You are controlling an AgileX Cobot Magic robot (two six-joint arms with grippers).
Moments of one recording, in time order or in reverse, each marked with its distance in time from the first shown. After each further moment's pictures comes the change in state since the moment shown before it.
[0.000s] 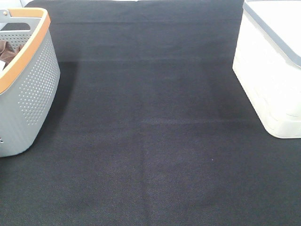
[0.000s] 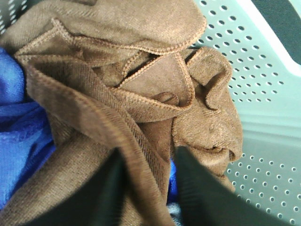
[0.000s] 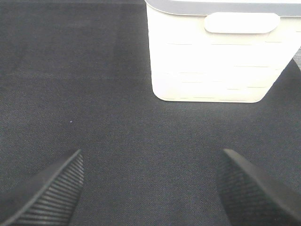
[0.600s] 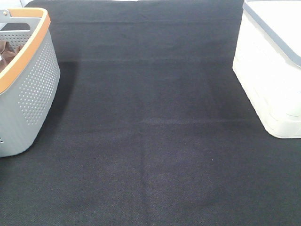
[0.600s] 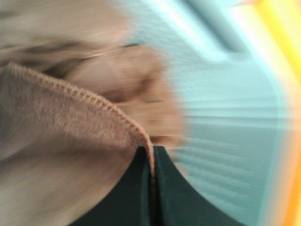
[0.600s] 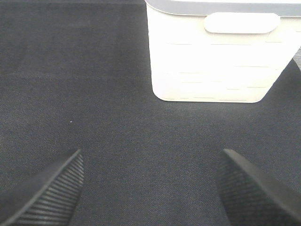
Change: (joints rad) left arm 0.000 0.010 -0.137 -0.194 0.115 0.184; right arm 0.000 0.000 0.000 0.000 0.000 0.000
